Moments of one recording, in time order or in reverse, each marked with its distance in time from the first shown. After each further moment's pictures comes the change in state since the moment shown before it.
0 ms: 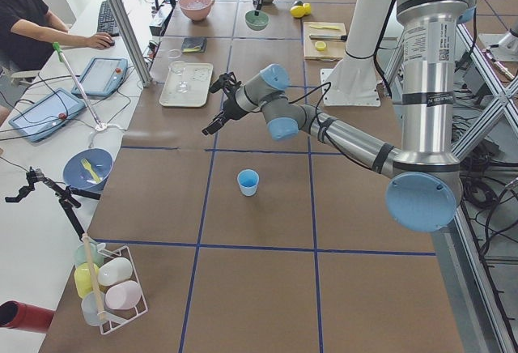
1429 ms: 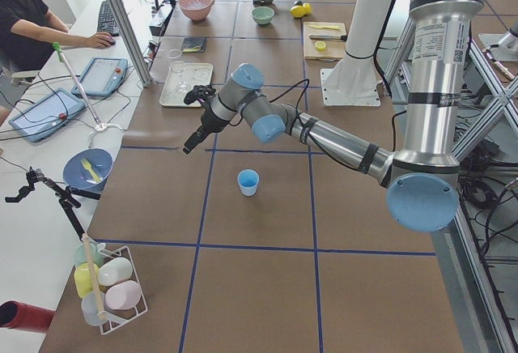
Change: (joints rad) left arm -0.187 -0.095 0.082 0.272 -0.148 0.244; right arm 0.190 -0.096 -0.078 -0.045 0.164 -0.257
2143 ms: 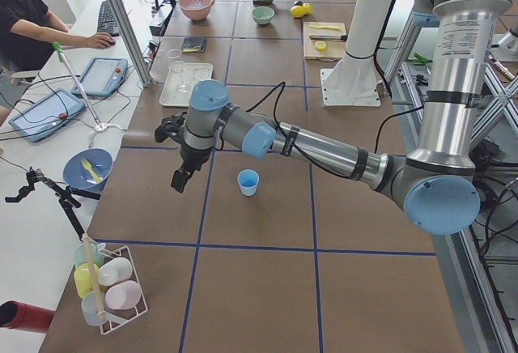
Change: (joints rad) left arm -0.330 -0.039 0.178 0.248 -0.397 0.300; right arm 0.370 0.144 0.084 -0.632 0.188 -0.630
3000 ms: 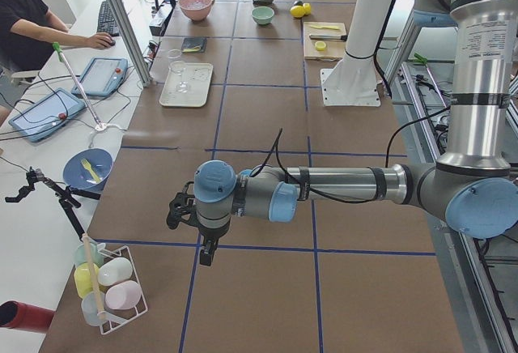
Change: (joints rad) left arm -0.122 0.098 0.159 0.020 -0.117 0.007; right arm 0.042 -0.029 -0.074 0.036 0.046 -0.010
